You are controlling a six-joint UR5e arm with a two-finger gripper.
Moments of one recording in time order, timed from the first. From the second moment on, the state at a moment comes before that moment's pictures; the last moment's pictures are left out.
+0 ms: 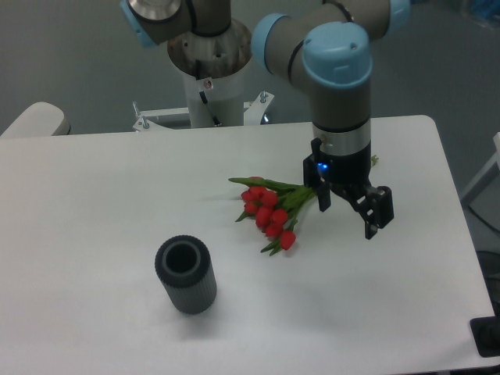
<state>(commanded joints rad) 2.56 -1.90 -1.37 -1.04 1.44 1.20</state>
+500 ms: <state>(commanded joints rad) 2.55 -1.90 -1.38 -1.02 1.39 1.19</state>
